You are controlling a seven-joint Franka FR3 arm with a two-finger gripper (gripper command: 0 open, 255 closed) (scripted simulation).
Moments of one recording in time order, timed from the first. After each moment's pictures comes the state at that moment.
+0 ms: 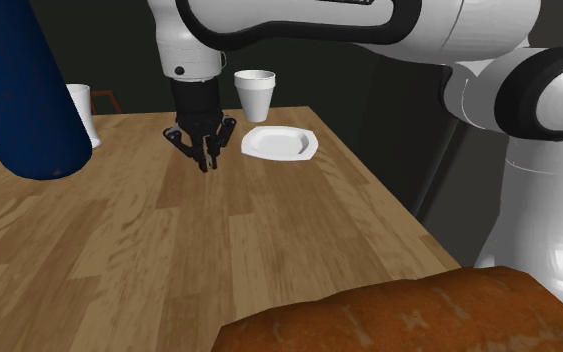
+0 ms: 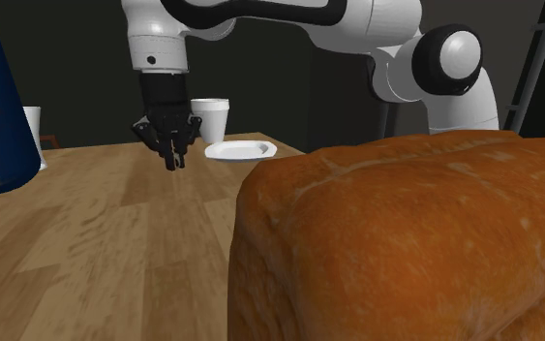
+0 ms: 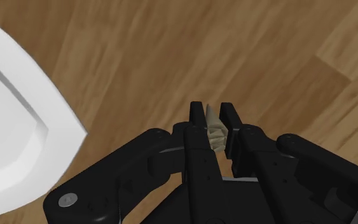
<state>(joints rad) 0.28 0.32 0.55 -1.25 -0.17 1.53 0.78</state>
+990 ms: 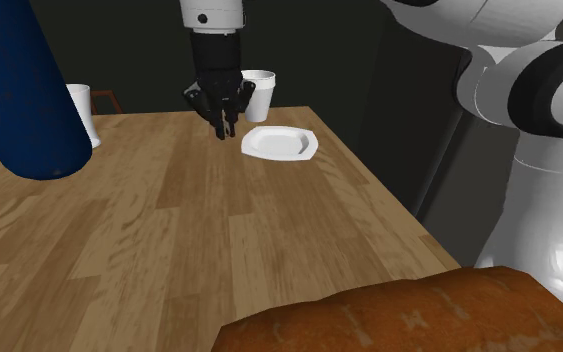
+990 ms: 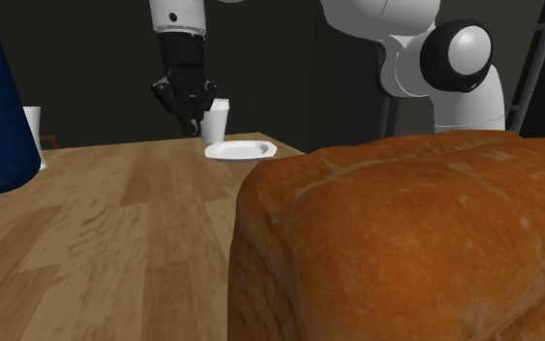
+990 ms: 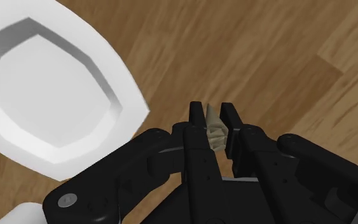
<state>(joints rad) 0.24 0.26 0.55 -1.15 -0.14 1.38 0.73</state>
